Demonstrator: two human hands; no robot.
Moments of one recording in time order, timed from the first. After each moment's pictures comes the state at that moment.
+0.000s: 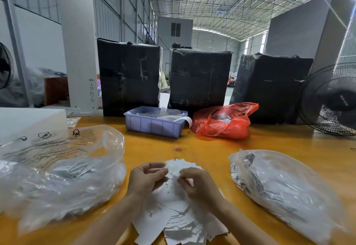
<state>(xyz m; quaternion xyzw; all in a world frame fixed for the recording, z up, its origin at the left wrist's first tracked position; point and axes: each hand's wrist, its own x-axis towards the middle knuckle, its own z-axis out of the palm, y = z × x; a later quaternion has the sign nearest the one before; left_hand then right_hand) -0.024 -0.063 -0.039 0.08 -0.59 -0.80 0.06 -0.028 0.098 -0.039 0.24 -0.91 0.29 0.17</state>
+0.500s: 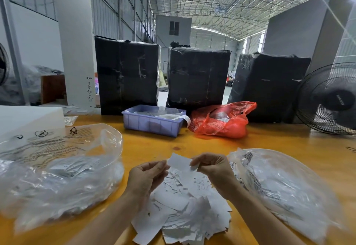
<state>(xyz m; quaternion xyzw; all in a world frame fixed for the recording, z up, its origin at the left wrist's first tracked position) -0.021 -0.059 -0.035 0.07 -0.50 -0.86 0.02 -0.029 0.129 -0.011 0.19 -0.71 0.68 0.06</state>
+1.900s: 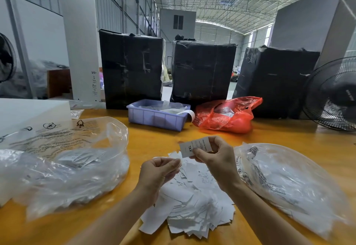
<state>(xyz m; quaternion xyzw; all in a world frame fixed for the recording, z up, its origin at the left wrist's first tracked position) -0.009 -0.047 -0.034 0.03 -0.57 -0.82 0.02 -0.016 0.109 0.000 0.13 -0.72 0.66 0.19</state>
